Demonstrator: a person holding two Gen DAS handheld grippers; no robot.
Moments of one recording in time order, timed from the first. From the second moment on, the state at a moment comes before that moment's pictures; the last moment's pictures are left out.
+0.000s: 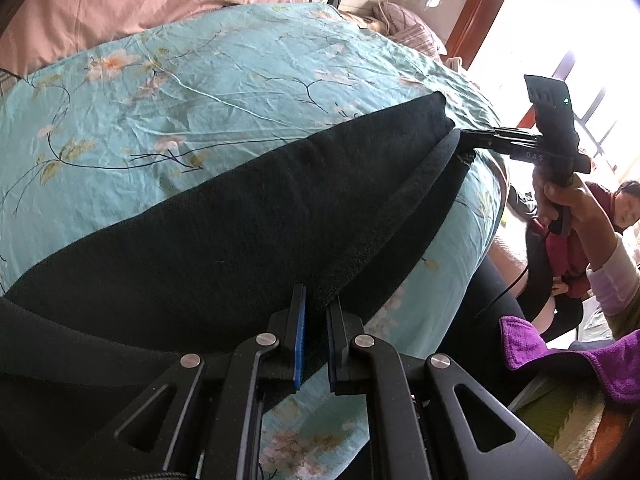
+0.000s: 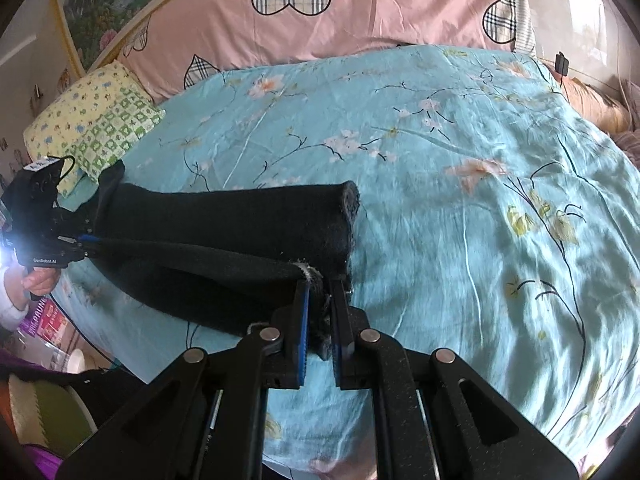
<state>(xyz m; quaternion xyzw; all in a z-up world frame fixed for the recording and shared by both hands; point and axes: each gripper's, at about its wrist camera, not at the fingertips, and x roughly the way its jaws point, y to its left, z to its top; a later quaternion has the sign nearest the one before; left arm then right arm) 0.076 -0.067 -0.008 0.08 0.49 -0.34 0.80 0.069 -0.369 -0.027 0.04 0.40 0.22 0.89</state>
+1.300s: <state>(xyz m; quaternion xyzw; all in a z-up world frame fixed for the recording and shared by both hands) 0.080 0.090 0.028 -0.06 0.47 -0.18 0.86 0.082 -0.212 0.018 0.06 0.37 0.37 0.85</state>
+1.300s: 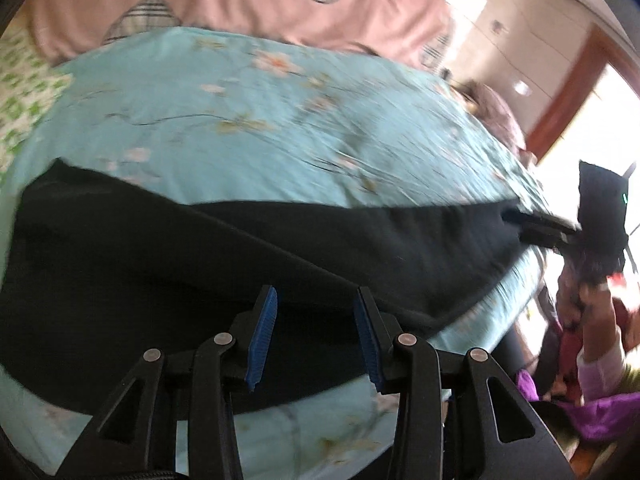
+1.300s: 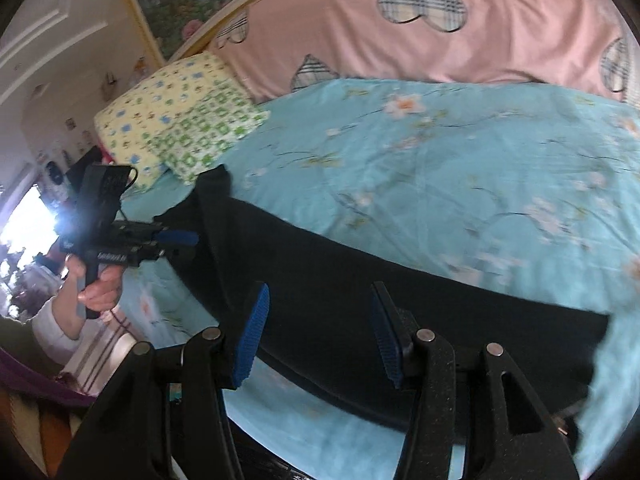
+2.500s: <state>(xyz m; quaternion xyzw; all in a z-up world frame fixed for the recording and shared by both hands) 0.296 0.191 -0.027 0.02 0.68 0.16 0.71 0.135 -0.032 -0.025 0.01 0.45 0.54 0.72</state>
